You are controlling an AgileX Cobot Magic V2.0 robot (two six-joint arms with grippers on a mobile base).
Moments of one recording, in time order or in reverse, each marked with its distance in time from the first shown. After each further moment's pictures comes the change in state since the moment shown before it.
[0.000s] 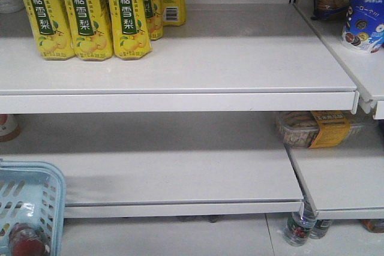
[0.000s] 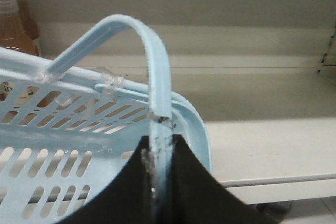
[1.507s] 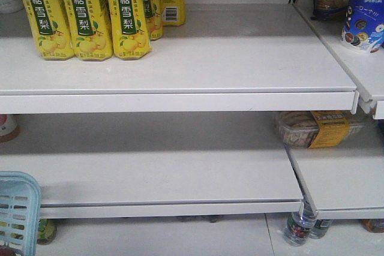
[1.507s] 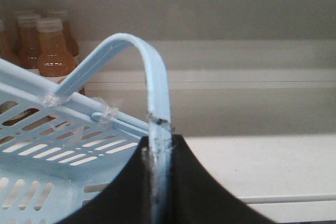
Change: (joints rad) left arm 0.069 -0.119 0.039 0.143 0.006 -0.091; right arm 0.000 0.000 0.000 0.000 0.000 0.000
